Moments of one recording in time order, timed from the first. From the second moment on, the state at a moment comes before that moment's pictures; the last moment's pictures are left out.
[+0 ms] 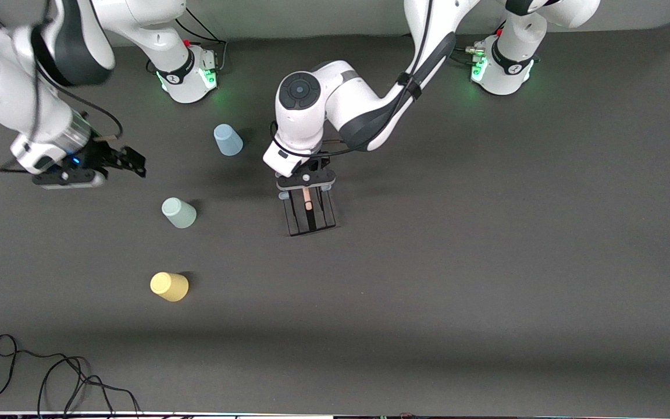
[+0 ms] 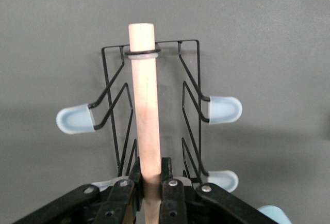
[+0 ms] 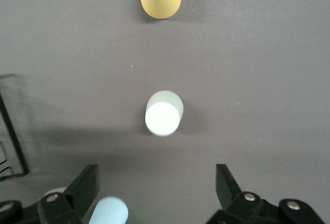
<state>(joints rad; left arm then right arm) -0.85 0.67 -0.12 -1.32 0.00 2.08 -1.08 0.14 -0.19 -0.09 -2.35 0.00 2.17 0.07</state>
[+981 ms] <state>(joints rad) -0.41 0.33 -0.09 -1.25 0.02 1.37 -0.51 0.17 0.20 -0.08 -2.49 0.00 2.69 0.12</state>
